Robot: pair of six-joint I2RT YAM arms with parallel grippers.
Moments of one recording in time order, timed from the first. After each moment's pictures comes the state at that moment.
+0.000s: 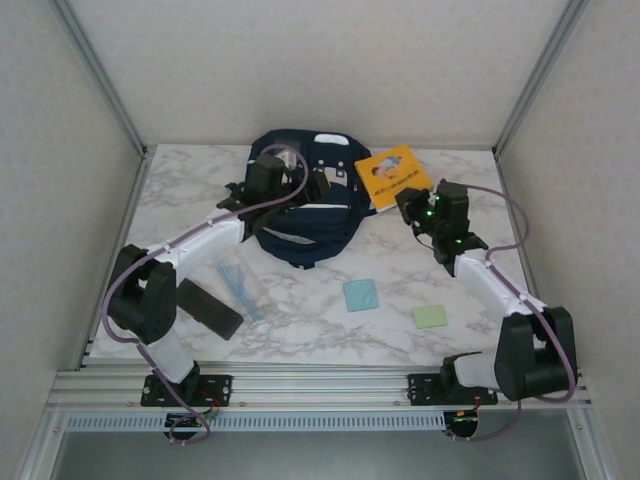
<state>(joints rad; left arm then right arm) -0.55 1.71 1.32 -0.15 0.16 -0.67 0.20 1.29 0.82 0.07 -0.29 1.13</state>
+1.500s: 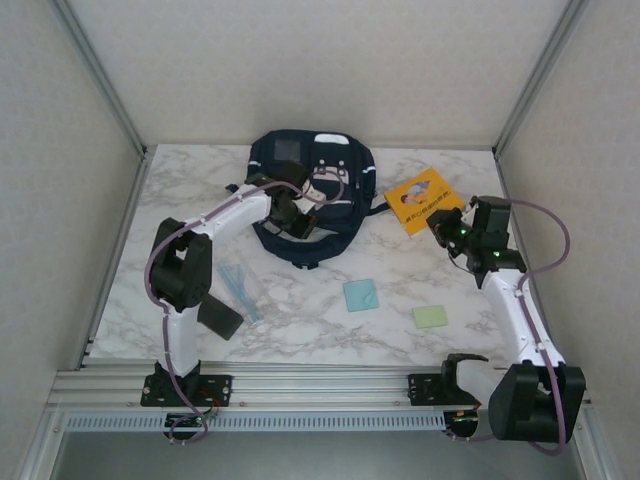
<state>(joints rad) -0.57 2.01 1.67 -0.85 0.21 0.03 -0.02 1.07 0.82 -0.36 -0.42 0.89</state>
